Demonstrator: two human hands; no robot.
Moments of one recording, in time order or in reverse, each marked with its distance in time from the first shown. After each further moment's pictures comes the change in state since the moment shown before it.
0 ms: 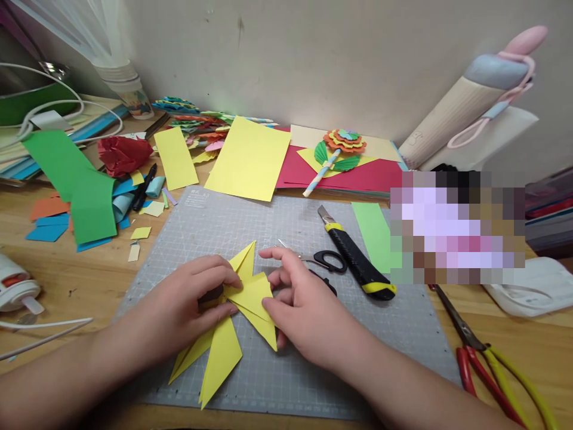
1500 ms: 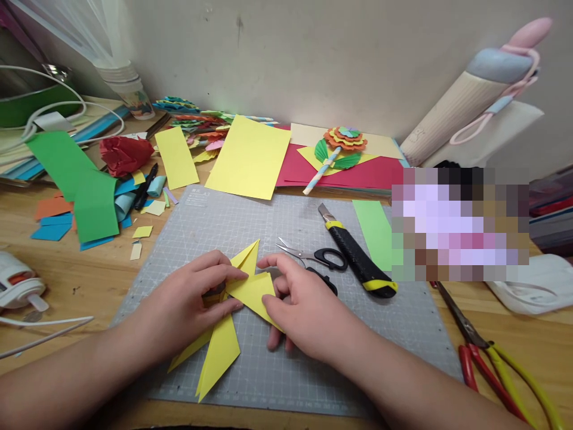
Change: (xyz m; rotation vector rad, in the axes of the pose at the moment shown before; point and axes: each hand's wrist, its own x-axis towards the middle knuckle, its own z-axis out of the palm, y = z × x) left_hand 0.002 0.001 0.007 -0.031 0.028 -0.072; right_hand 0.002 -0.003 0.000 -0.132 -0.074 0.162
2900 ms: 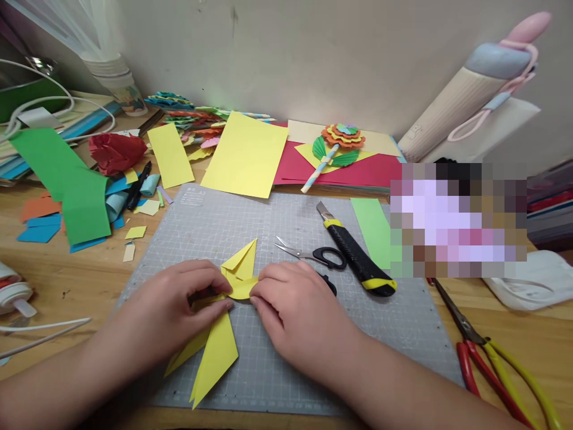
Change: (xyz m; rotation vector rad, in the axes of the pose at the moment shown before) left_hand -0.005 0.004 -0.008 0.064 -0.012 -0.096; right_hand -0.003 0.002 -0.002 -0.923 0.208 -0.606
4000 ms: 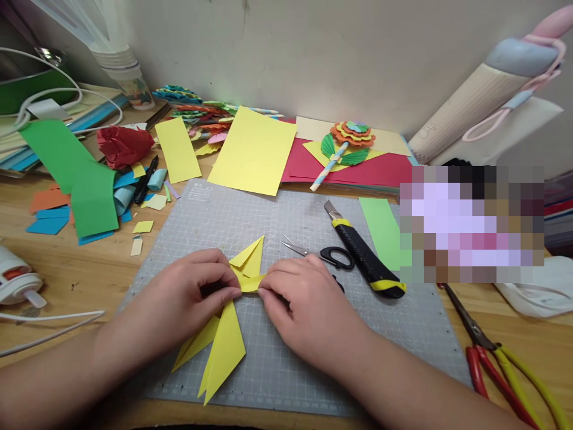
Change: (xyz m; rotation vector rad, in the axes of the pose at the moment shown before) left_hand 0.006 -0.003 0.000 -0.097 0.002 0.004; right_hand 0.004 0.002 0.001 0.020 0.016 0.021
